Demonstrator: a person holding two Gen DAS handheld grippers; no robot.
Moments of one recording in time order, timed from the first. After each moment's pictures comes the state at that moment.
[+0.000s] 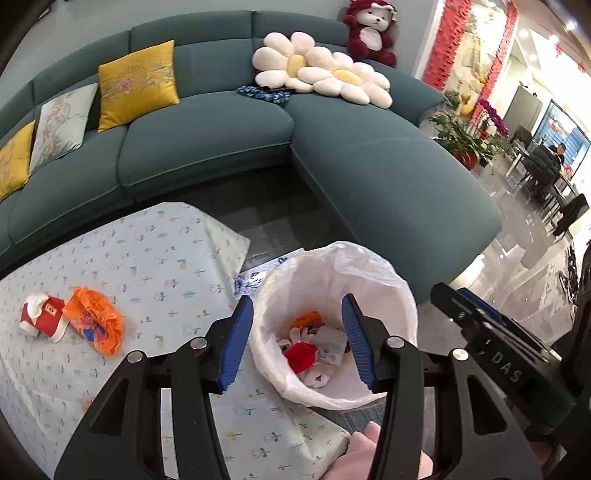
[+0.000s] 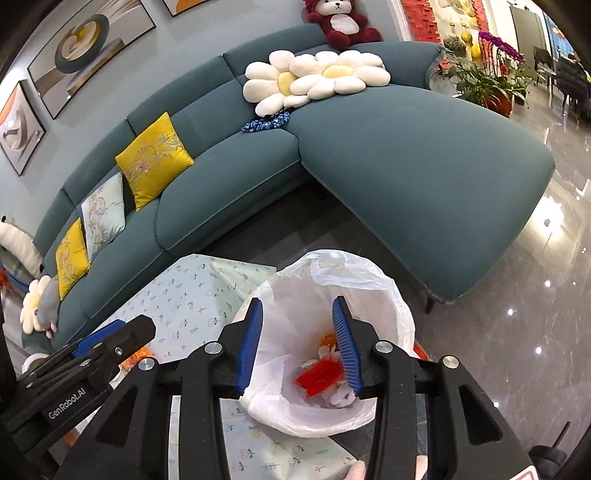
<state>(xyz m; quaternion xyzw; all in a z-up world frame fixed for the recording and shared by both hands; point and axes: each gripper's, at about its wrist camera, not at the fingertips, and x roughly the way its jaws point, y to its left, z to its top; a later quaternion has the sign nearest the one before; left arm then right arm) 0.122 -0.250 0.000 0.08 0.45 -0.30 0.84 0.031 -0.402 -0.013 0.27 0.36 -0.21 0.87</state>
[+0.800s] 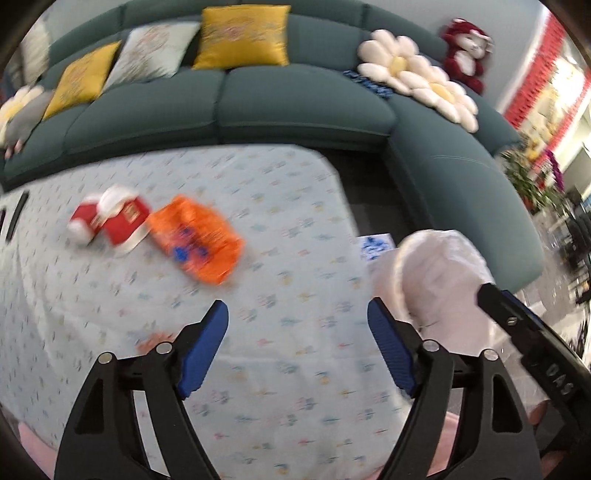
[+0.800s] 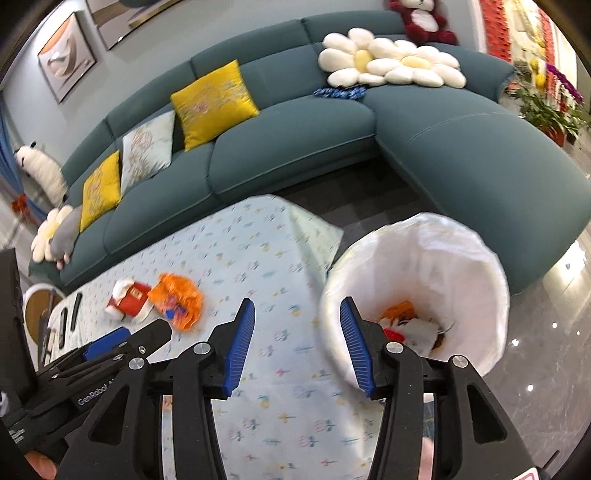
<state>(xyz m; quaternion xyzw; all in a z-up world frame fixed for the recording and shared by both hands) 0.147 -0.075 -0.050 0.00 0.50 -0.17 0.85 0.080 -0.259 -0.028 0.20 0.42 -0.11 0.88</state>
